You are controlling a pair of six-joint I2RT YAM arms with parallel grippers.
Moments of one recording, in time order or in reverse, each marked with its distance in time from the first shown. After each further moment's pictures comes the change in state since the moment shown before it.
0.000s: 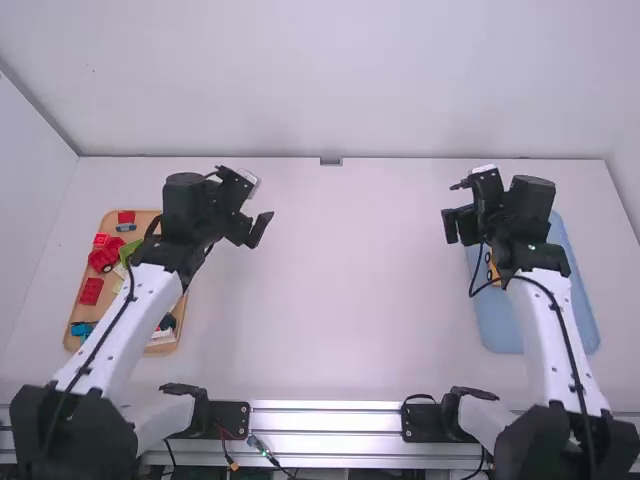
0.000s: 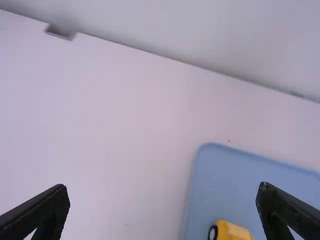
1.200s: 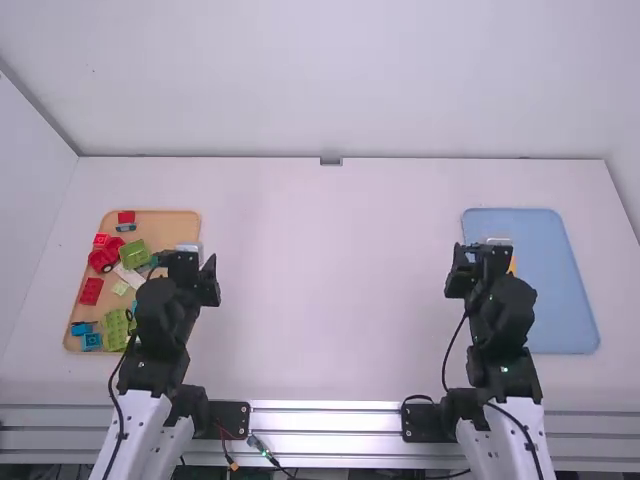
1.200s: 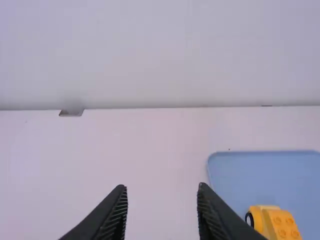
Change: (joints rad) left arm 0.090 -0.695 -0.653 0.175 -0.272 -0.353; right arm 0.101 -0.682 -0.630 0.354 0.218 0.394
